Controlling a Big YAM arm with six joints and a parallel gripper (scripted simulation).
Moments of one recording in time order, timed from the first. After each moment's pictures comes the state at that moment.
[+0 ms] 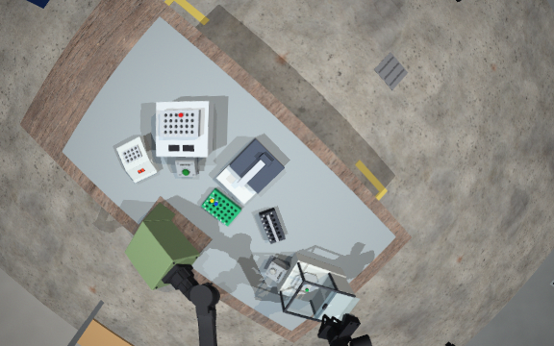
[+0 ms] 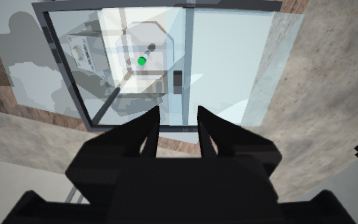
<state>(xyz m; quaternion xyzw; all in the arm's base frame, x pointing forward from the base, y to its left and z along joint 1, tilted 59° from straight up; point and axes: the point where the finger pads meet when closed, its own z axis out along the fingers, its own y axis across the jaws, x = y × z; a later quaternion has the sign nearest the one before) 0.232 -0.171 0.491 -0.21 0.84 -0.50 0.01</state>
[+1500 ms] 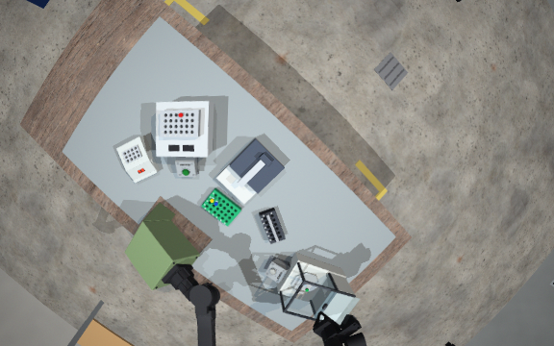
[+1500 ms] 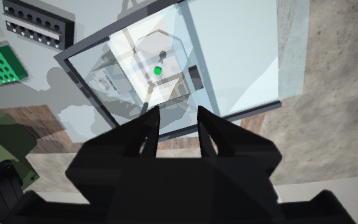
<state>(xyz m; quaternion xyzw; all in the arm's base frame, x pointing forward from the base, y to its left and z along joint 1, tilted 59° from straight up) 0.226 -0.162 0.470 -0.05 0.87 -0.48 0.11</state>
